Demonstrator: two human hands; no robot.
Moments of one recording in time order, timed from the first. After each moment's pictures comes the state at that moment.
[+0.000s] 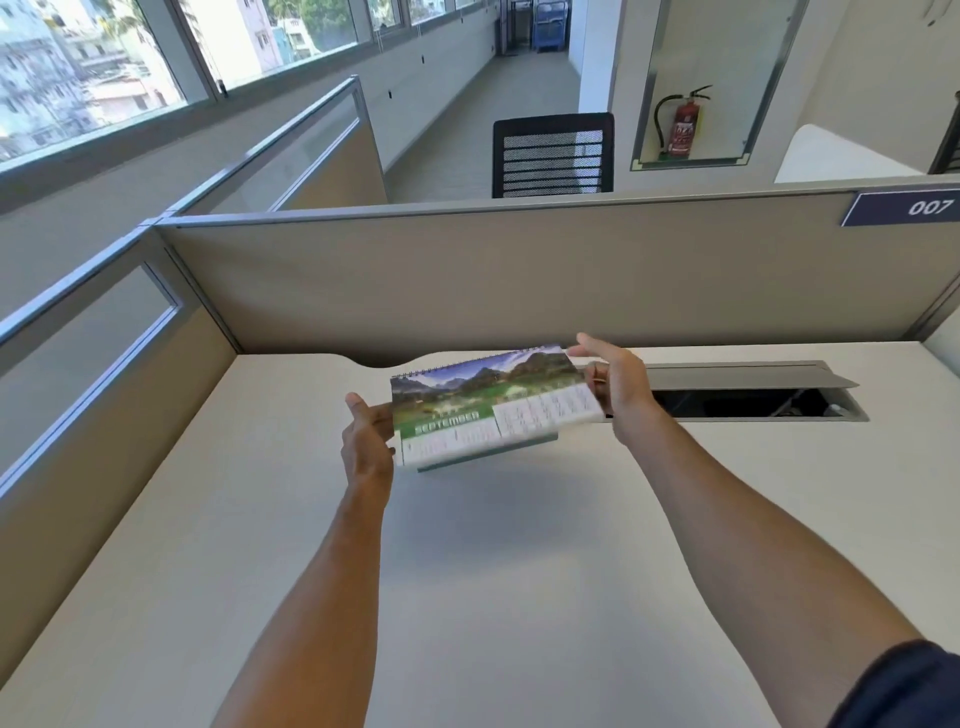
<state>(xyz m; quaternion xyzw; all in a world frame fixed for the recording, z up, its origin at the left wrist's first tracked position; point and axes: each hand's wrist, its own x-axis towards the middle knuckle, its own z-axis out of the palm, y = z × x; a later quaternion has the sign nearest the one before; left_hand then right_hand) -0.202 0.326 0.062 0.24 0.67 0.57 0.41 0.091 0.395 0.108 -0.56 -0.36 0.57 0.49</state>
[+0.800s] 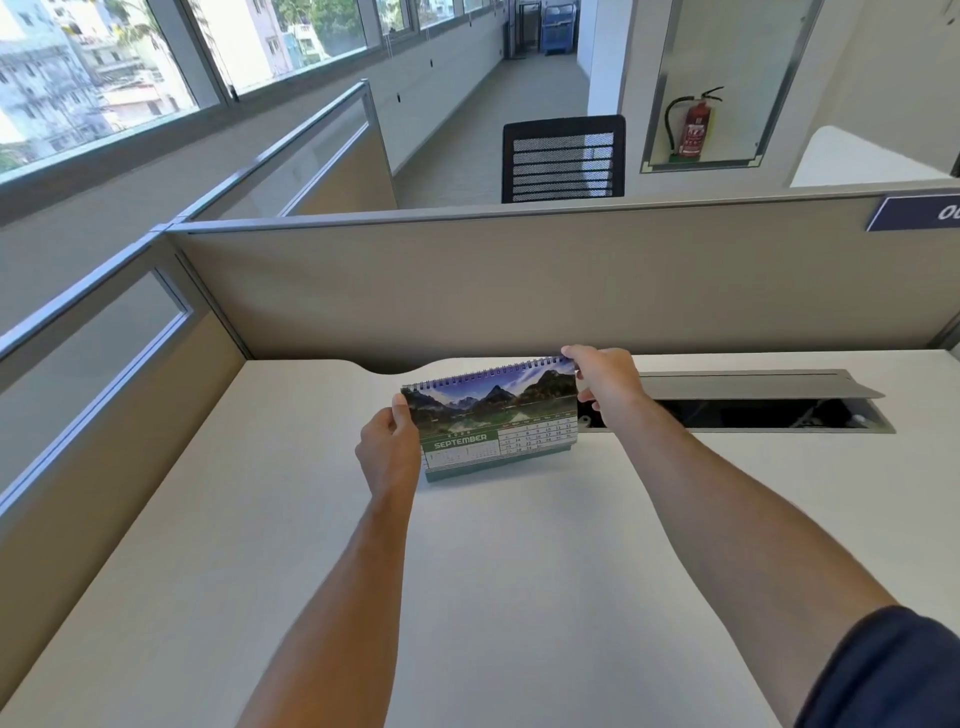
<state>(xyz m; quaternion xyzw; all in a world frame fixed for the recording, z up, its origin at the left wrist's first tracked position) -0.195 0.344 0.051 0.36 0.77 0.48 0.20 0.055 0.432 0.107 -0.71 -0.39 0.44 0.39</state>
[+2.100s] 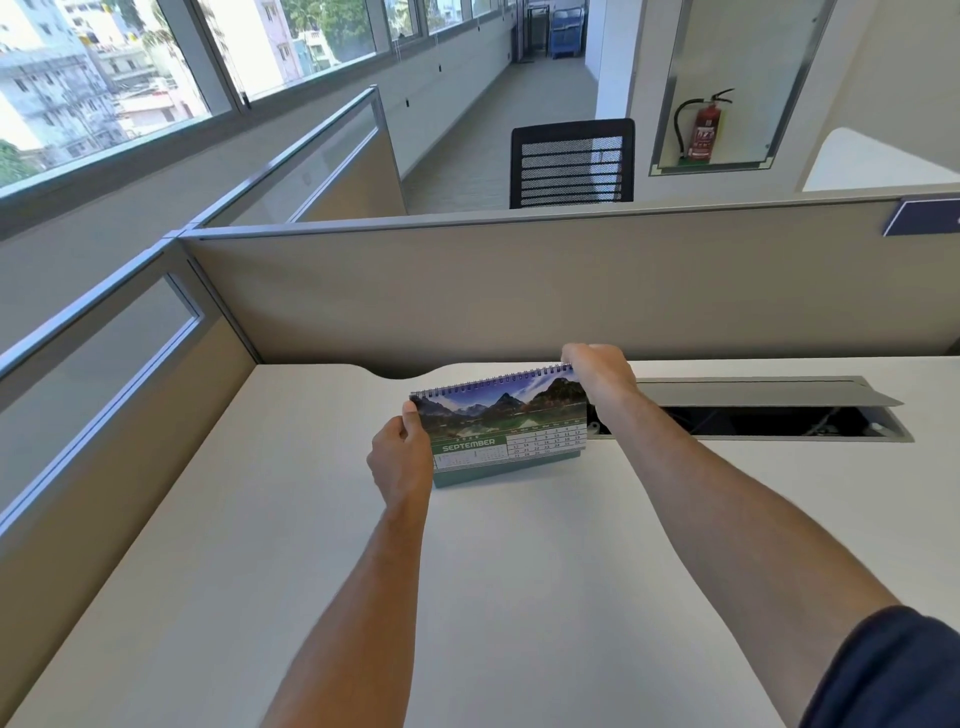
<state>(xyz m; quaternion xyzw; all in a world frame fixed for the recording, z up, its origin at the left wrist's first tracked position) -0.185 0.340 0.057 0.34 0.79 0.48 0.20 0.035 0.433 0.126 -0.71 -0.45 0.41 0.34</state>
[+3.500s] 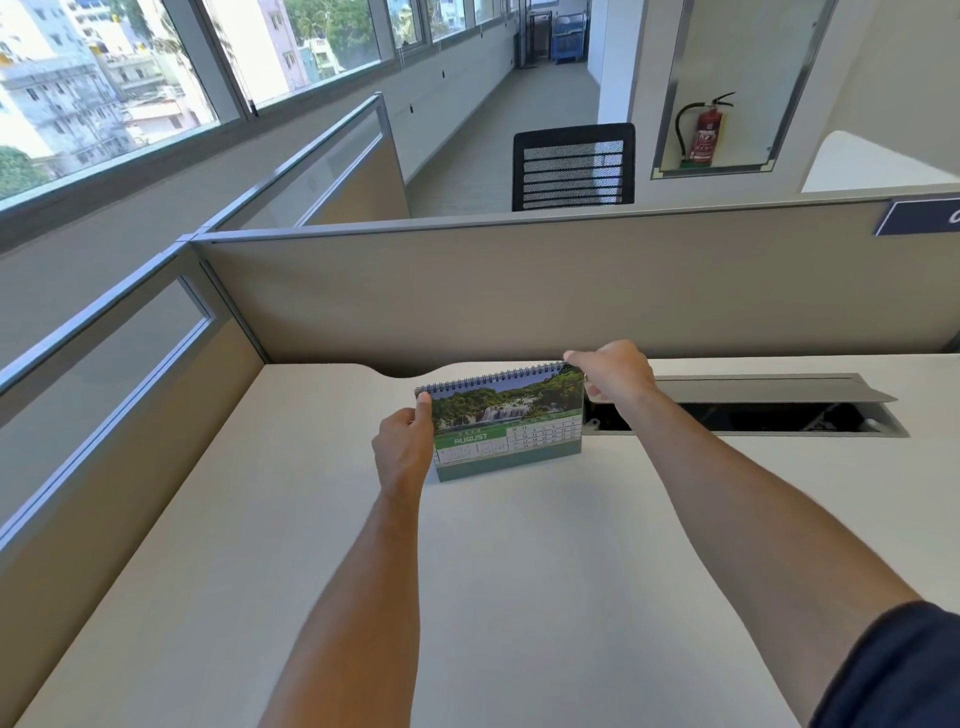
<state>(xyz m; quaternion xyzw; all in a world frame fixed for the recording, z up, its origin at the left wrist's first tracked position) -0.197 0.344 0.072 0.39 0.79 0.41 0.23 0.061 0.430 0.124 -0.72 -0.51 0.35 0.30</state>
